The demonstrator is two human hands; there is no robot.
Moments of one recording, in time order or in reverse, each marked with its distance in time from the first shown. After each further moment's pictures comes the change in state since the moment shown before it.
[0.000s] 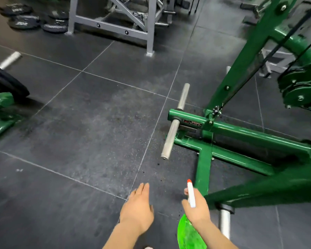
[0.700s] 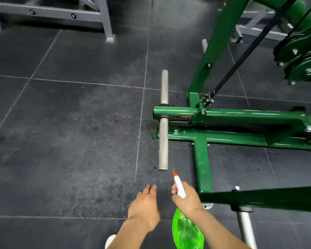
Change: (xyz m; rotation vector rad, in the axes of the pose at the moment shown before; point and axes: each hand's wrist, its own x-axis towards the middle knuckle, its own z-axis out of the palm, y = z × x) left_hand 0.144 -0.001 -0.047 0.246 -0.216 0.184; right_hand 0.108 -0.059 0.051 0.086 -0.022 0.119
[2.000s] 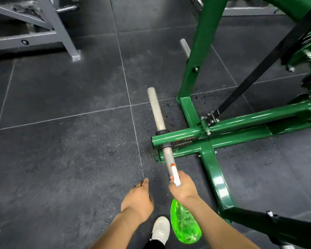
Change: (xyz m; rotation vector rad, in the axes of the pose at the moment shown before) left_hand 0.163 -0.033 -0.190 0.183 -0.075 0.042; right_hand 0.162 -0.153 -0.007 0.114 0.138 0.176
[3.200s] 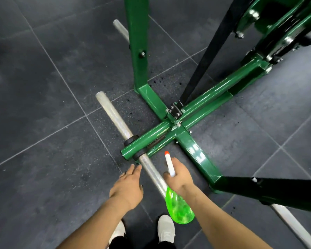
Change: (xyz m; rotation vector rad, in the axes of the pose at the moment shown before) left_hand 0.115 0.046 -0.058 0.330 -0.193 0.291; right_hand 0.069 0.011 -0.038 0.098 0.189 0.121
